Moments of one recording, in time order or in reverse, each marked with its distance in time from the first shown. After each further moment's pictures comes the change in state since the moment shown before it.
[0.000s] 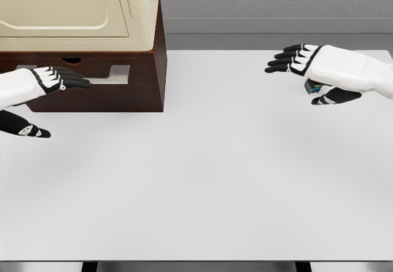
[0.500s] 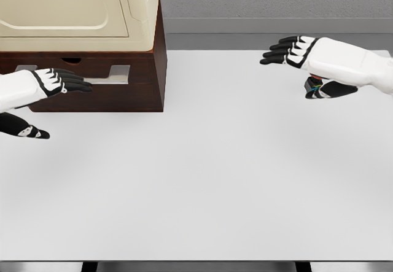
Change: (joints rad) left arm -0.003 0.003 0.002 -0.014 -0.038 0.000 -0.001; right arm -0.020 0.026 0.002 -0.003 -0.014 0.000 -0.025
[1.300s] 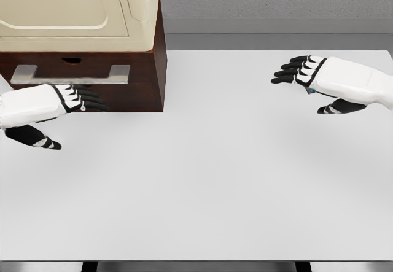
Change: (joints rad) left arm -0.138 -0.029 -0.228 0.000 -0.074 -0.001 -0.001; right arm 0.043 -0.094 0.068 -0.008 0.060 0.000 -0.091
